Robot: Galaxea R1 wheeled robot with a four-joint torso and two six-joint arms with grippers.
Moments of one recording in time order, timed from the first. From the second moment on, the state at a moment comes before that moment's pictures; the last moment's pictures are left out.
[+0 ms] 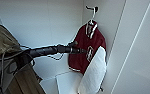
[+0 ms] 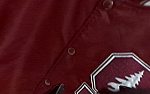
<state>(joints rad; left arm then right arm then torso) -0.03 2.73 -1.70 -0.18 0.31 -0.32 -1.49 3.09 -2.72 -0.06 -0.03 0.18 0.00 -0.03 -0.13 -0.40</state>
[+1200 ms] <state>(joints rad) -0.29 2.77 -1.83 -0.20 0.20 -0.66 -1.49 3.11 -2.72 -0.06 -0.02 0.18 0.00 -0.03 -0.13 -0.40</state>
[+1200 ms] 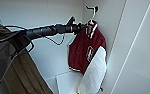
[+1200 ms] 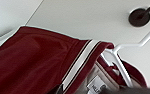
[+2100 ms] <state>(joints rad) -0.32 2.90 -1.97 -0.20 0.10 -0.77 -1.49 3.11 -2.72 -0.06 -0.02 0.18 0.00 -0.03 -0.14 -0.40</state>
